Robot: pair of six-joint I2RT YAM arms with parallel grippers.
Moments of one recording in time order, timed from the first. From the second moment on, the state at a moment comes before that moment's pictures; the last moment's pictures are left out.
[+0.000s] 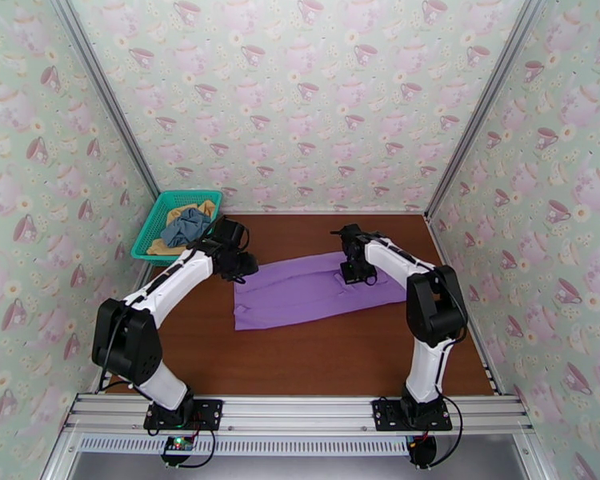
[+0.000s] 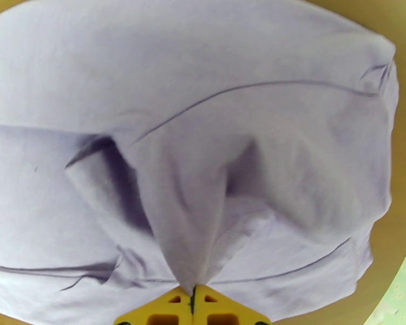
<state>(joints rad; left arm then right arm) -0.34 1.63 1.33 -0.79 0.06 -0.62 0.36 1.93 1.48 -0.96 0.16 0.11</state>
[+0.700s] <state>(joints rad) -0.34 1.63 1.32 -0.76 0.07 -0.63 0.38 1.90 1.44 -1.00 0.14 0.16</state>
